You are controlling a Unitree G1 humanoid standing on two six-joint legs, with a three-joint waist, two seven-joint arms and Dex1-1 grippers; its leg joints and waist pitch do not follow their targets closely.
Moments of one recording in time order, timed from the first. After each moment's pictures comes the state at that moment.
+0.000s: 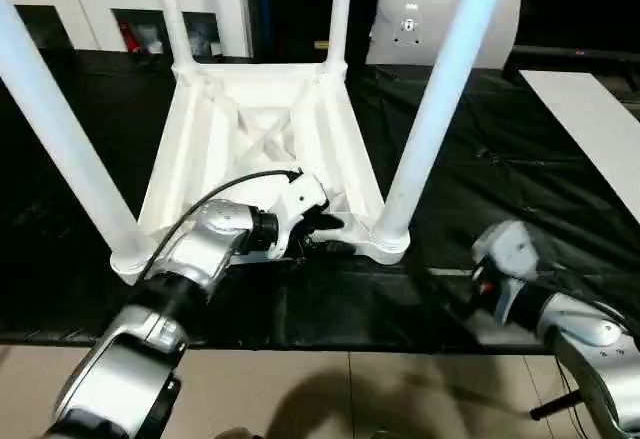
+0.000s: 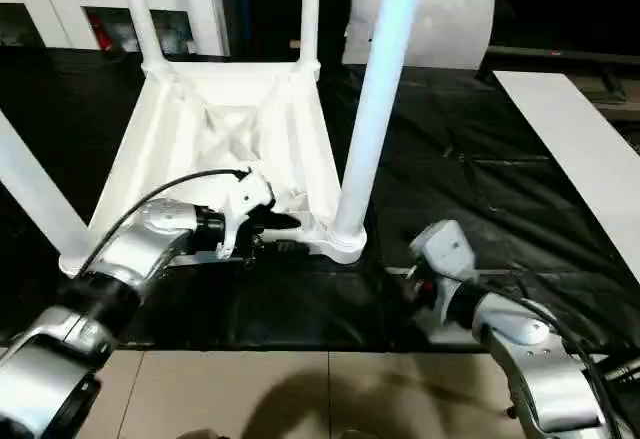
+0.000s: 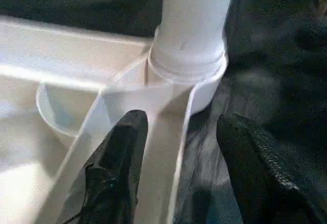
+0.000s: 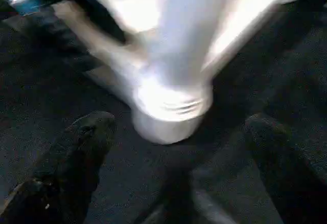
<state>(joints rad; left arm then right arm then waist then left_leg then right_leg) -0.72 0.26 -0.32 0.73 -0.07 0.14 -1.04 0.01 -0.53 0.06 -0.15 0.22 0.27 0.70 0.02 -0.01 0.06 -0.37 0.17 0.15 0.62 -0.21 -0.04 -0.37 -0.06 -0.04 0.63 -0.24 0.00</state>
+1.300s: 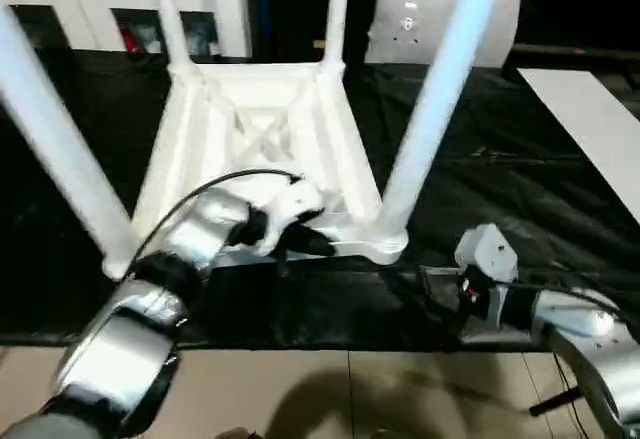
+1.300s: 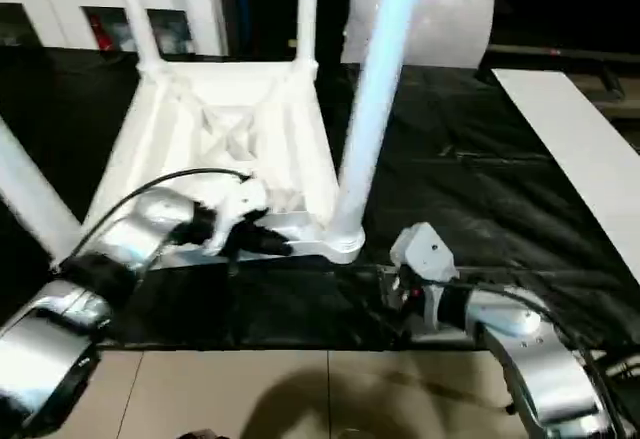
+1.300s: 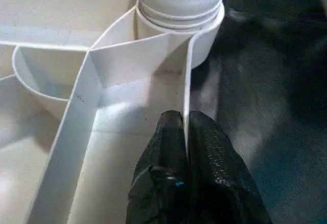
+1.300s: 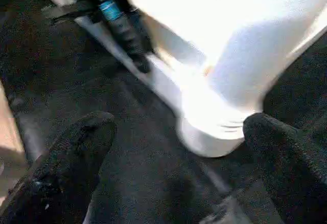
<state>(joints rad) -0.76 0.33 -0.33 0.85 -0.01 0.01 -1.20 -0.04 -0.55 0.10 -0.18 0.23 0.28 0.79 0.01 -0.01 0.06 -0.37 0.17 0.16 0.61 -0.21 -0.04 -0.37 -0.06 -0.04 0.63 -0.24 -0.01</state>
